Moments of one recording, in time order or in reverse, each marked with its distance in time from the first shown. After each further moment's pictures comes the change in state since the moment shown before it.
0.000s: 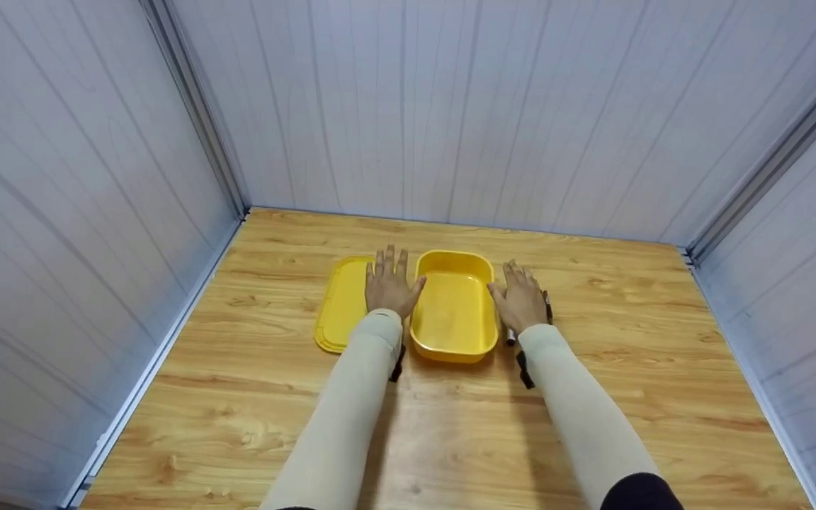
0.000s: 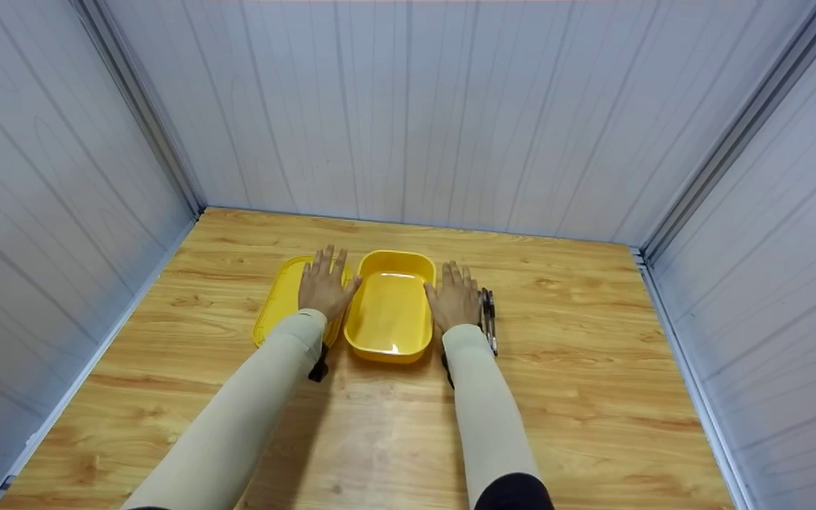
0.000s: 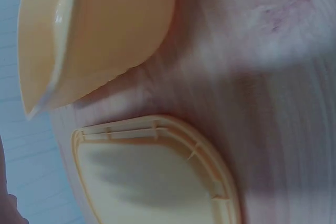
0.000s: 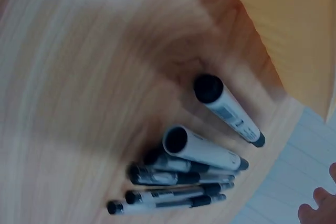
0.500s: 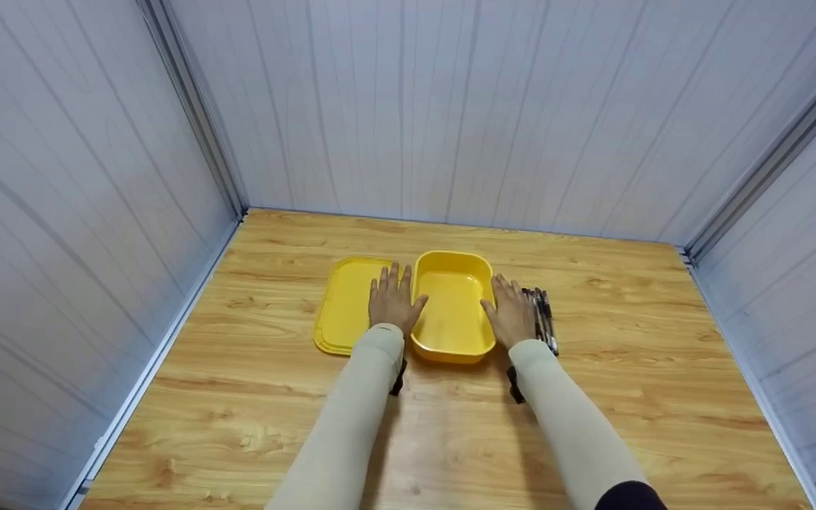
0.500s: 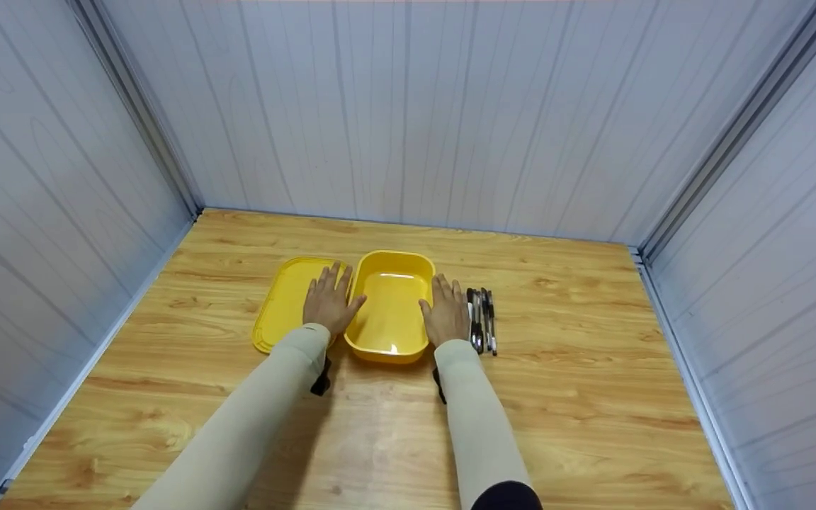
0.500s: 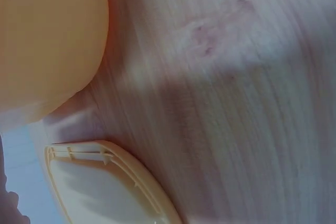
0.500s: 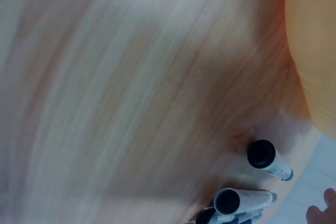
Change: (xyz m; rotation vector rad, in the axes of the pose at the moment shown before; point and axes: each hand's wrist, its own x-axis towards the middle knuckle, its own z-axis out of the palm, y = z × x) left_hand -0.020 0.002 0.022 -0.016 -0.056 0.037; right_hand -0.016 0.002 0.031 -0.012 0.056 -0.027
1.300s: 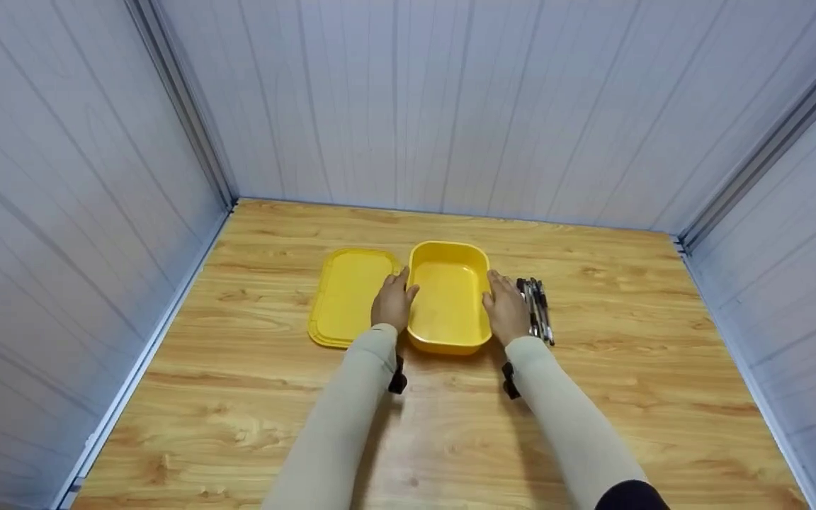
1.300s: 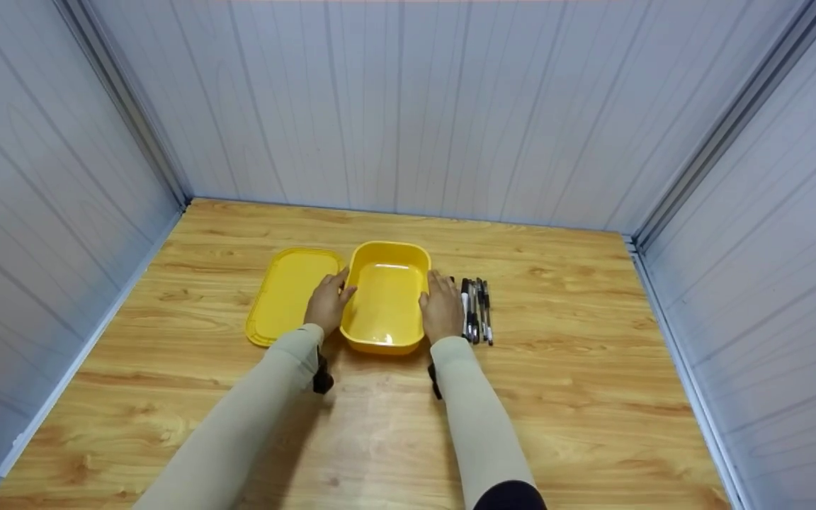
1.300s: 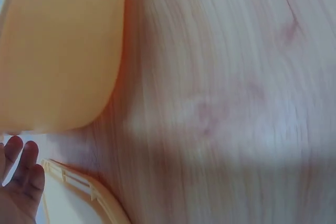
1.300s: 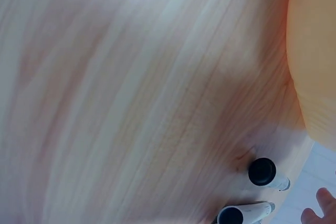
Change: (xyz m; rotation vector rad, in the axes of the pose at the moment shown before) left_hand -0.008 0.006 0.009 -0.443 0.048 -0.037; right_hand -0.006 0.000 0.004 0.142 0.066 0.023
